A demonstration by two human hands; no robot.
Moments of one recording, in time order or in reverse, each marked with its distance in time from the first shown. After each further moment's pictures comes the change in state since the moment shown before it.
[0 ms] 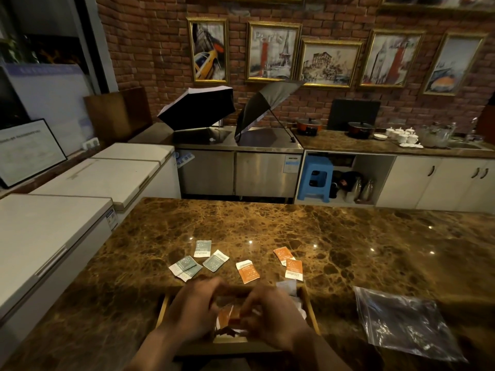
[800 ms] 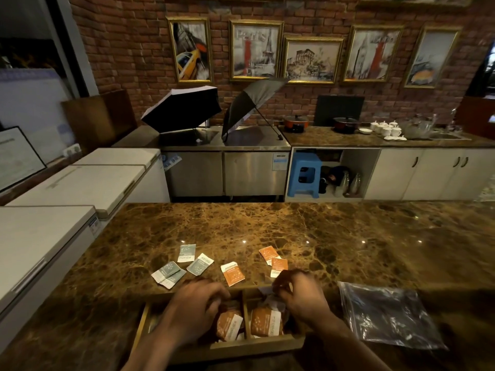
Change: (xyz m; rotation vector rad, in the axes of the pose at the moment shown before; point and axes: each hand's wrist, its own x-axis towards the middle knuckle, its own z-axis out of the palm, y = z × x) left_hand 0.016 0.024 0.007 0.009 -0.052 0.105; right_hand 0.003 0.092 -0.026 0.030 0.228 0.361
